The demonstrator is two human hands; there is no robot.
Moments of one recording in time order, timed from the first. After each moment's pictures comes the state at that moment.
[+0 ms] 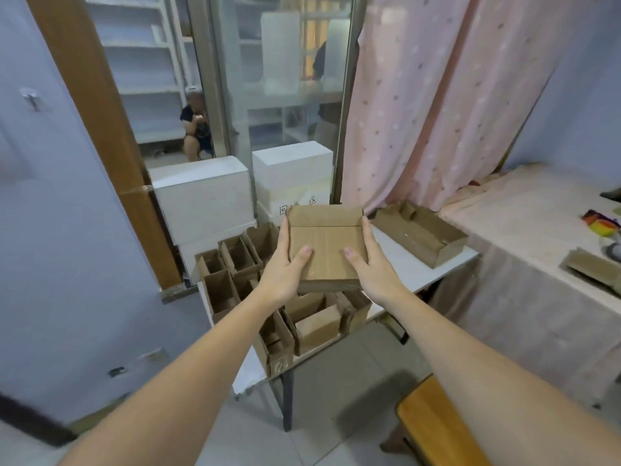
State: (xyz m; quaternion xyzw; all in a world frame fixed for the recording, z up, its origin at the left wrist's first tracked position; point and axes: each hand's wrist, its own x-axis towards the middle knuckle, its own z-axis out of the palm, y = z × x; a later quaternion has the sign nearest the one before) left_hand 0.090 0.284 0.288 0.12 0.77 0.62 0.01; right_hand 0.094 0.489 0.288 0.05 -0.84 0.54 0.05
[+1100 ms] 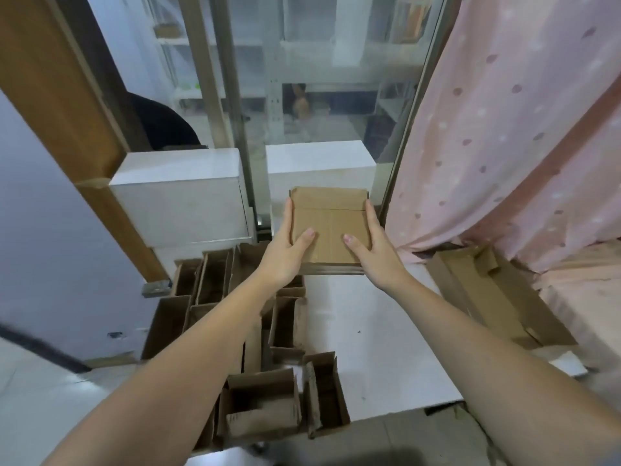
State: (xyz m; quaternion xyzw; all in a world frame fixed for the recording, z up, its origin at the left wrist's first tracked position) left_hand -0.221 0.387 0.255 -0.03 0.78 0.62 -0.09; right_hand -0.292 0.588 0.250 0.20 -0.82 0.54 -0.06
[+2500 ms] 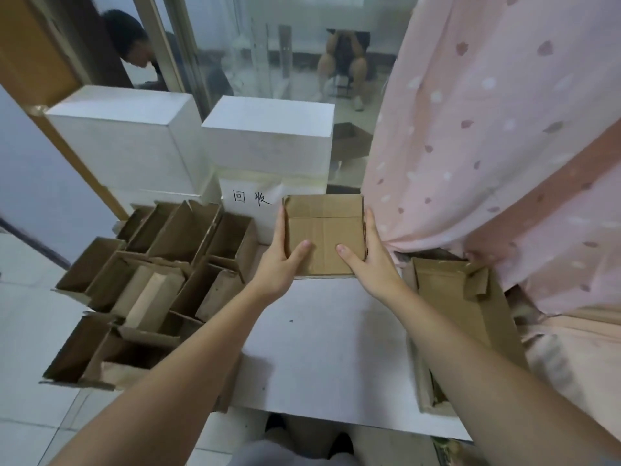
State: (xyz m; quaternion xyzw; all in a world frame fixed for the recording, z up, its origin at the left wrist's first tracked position) left_hand -0.314 0.592 0.174 -0.22 0.77 0.59 -0.13; right_hand -0.432 0.766 0.177 0.28 -0.81 0.49 -0.16
